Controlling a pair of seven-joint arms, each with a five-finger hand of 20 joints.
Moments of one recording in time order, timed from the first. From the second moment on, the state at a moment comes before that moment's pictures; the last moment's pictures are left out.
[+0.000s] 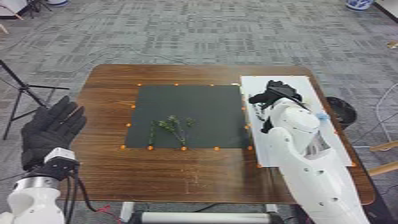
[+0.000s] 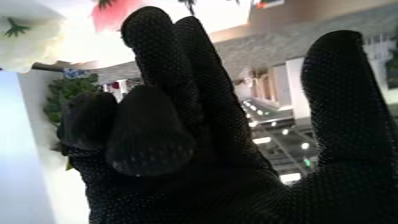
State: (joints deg) left arm 127.7 -61.9 -103.7 -121.9 26.4 13.3 15.5; right arm -78.4 -72.6 71.1 -104.0 -144.1 -28.2 42.2
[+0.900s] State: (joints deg) left arm 125.4 -60.6 -100.8 -121.1 28.4 9.6 15.2; right arm -71.9 -73.5 65.5 -90.6 -154.8 -32.9 37.7
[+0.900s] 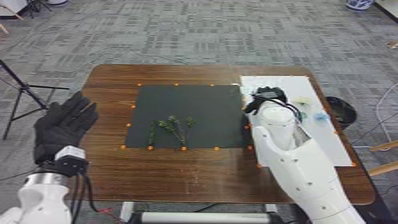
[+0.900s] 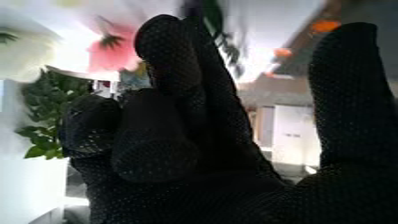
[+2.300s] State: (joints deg) left arm 119.3 -59.2 -100.0 -119.7 26.9 9.6 15.7; right arm -72.6 -75.7 64.6 -89.8 -163.4 -35.9 34.8
